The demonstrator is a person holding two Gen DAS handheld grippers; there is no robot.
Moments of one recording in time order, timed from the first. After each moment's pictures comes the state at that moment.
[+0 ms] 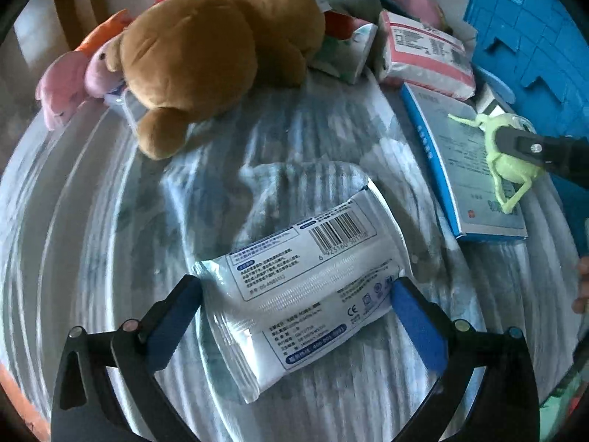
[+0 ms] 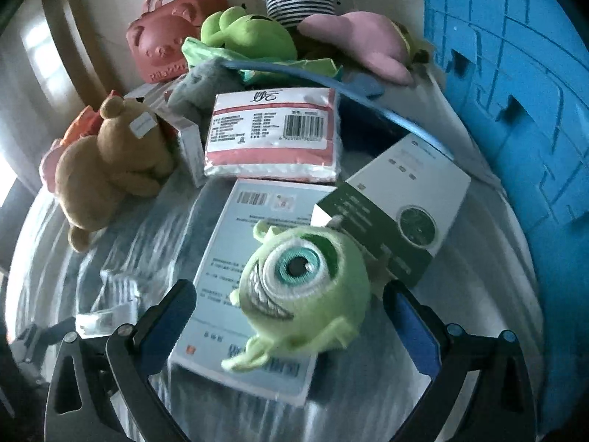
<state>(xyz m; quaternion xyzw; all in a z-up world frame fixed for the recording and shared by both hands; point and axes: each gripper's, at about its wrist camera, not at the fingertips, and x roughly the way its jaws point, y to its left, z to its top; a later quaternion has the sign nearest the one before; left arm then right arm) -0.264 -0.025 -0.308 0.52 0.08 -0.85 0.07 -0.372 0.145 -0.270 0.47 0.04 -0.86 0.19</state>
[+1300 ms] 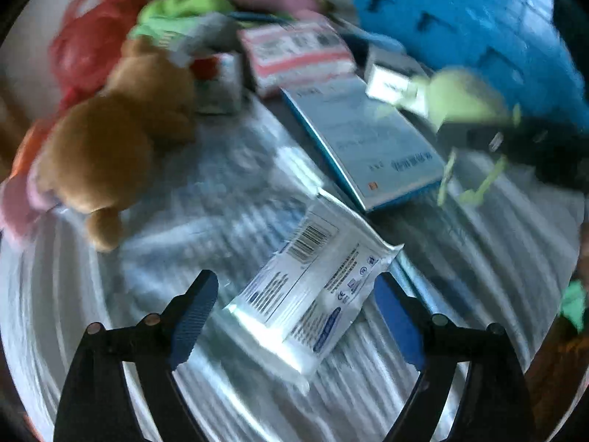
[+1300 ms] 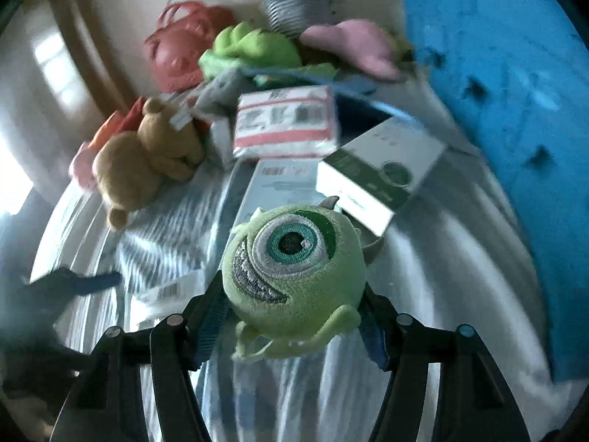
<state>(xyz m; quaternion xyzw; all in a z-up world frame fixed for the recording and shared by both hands) -0.270 0.013 -0.300 0.52 -0.08 -0.84 -0.12 -0.300 0.175 -0.241 0.46 -0.02 -0.87 0.18</state>
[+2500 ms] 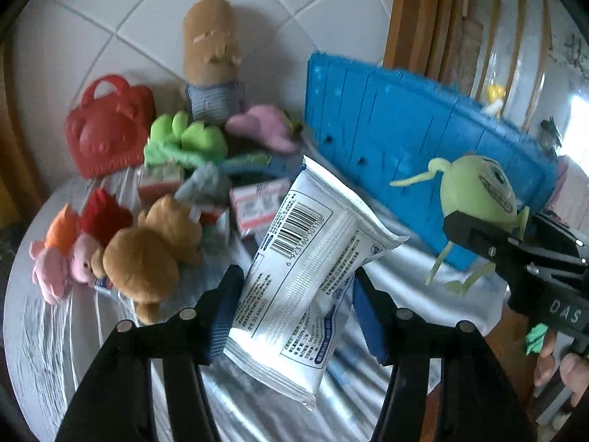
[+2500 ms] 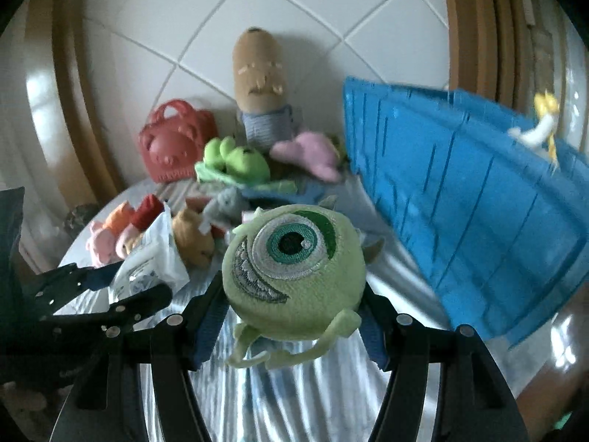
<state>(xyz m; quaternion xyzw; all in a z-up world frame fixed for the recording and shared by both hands) -0.225 0.017 -0.092 0.36 0.00 -0.92 -0.14 -0.193 0.185 -0.069 0.32 -0.01 -0.94 0.10</state>
